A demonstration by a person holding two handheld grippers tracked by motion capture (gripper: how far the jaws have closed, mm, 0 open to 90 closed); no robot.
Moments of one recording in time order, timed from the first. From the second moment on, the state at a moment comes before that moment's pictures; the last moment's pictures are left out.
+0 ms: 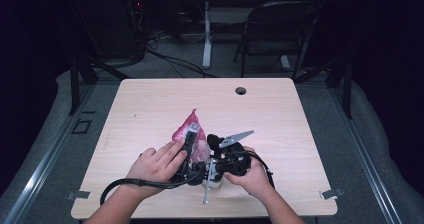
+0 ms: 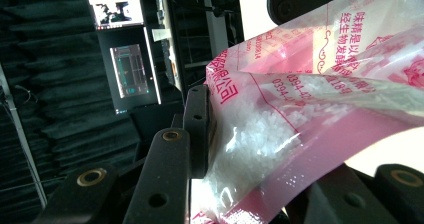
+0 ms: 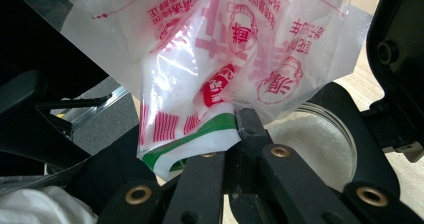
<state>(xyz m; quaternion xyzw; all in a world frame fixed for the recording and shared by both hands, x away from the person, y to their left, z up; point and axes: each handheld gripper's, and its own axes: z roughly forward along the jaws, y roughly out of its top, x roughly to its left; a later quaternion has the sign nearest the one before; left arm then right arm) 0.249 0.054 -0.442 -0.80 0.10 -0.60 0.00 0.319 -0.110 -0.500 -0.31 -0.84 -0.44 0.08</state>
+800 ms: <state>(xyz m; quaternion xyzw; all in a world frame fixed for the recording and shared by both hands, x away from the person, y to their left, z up) 0.255 0.078 -0.449 -0.81 0.05 -0.58 -0.02 0.318 -0.110 -0.499 -0.31 -0.84 -0.44 0.07</state>
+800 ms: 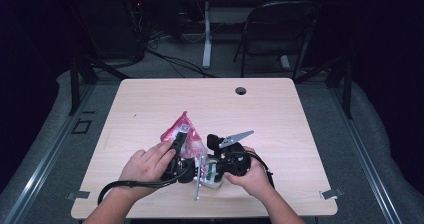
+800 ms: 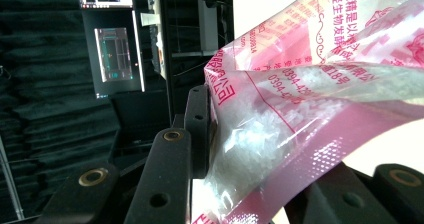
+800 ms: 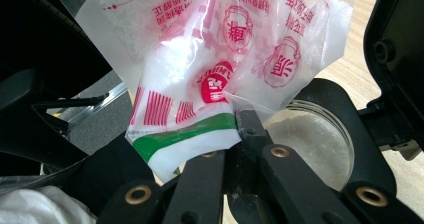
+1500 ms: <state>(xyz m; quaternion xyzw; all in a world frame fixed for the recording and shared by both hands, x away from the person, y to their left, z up) 0.262 0.093 -0.460 -0.82 0.02 -0.57 -0.04 0.317 -0.113 -0.497 -0.31 -0.85 -0.43 0.07</state>
